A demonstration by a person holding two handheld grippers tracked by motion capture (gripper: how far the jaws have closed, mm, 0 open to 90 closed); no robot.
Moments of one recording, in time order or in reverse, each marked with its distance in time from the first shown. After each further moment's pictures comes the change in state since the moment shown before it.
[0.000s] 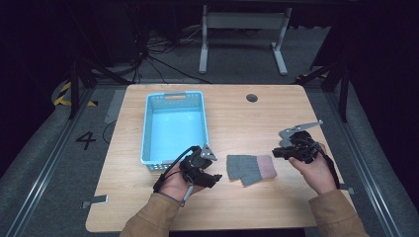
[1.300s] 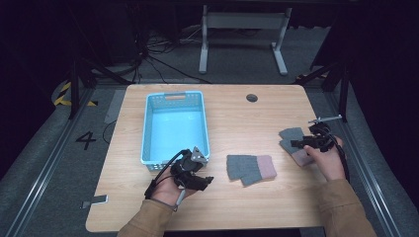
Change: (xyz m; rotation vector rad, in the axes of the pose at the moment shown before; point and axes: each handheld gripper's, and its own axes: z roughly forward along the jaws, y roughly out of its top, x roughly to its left) left arm 0.004 -0.020 -0.010 0.013 0.041 -0.053; right arm -0.101 -0.021 0.016 -0.002 -0.212 0.215
